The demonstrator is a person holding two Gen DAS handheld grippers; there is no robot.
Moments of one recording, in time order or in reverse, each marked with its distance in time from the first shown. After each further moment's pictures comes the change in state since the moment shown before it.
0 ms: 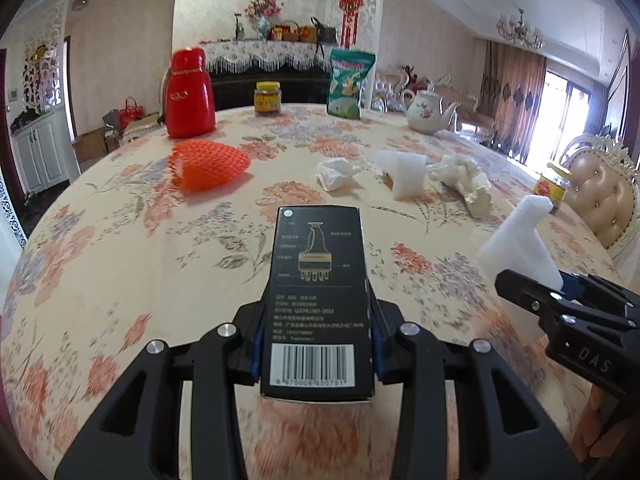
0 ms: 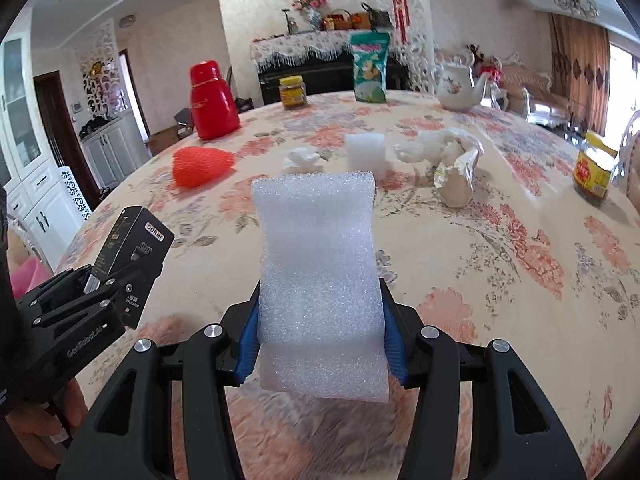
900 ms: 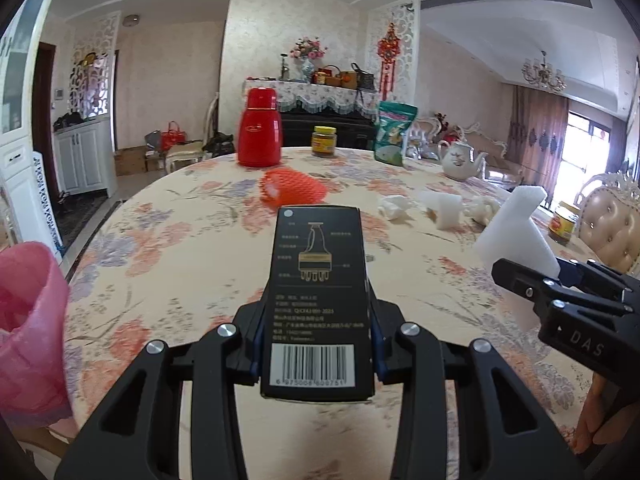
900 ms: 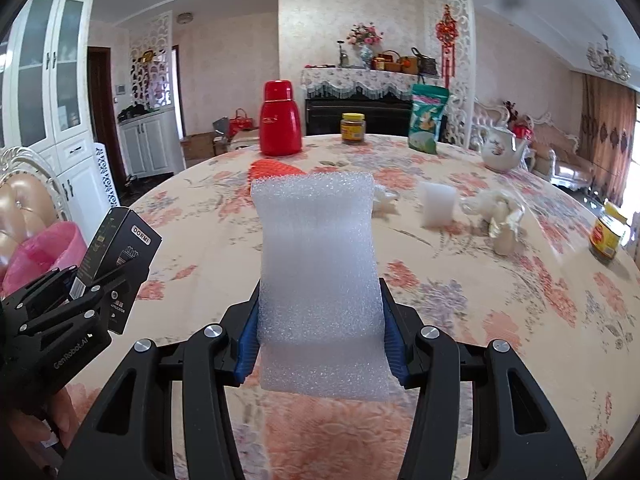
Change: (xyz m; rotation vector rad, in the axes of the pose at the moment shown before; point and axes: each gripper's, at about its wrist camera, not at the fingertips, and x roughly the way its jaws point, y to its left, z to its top) left arm -0.103 0.069 -0.048 -0.082 -0.162 0.111; right arm -0.044 0.096 -0.018 -0.174 -0.121 0.062
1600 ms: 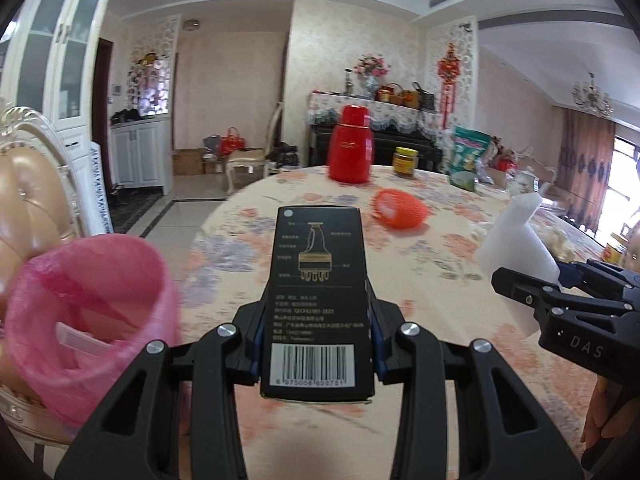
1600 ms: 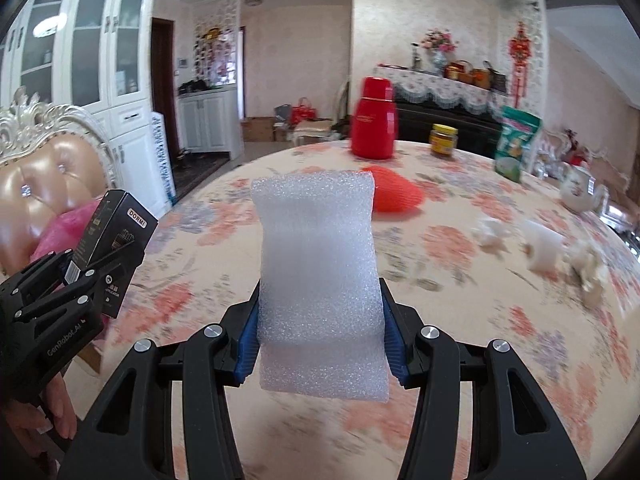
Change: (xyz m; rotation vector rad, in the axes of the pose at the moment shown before) left arm -0.041 0.119 -0.002 -0.083 -0.060 0.206; right arm 0.040 0.125 0.029 -0.159 0.020 0.184
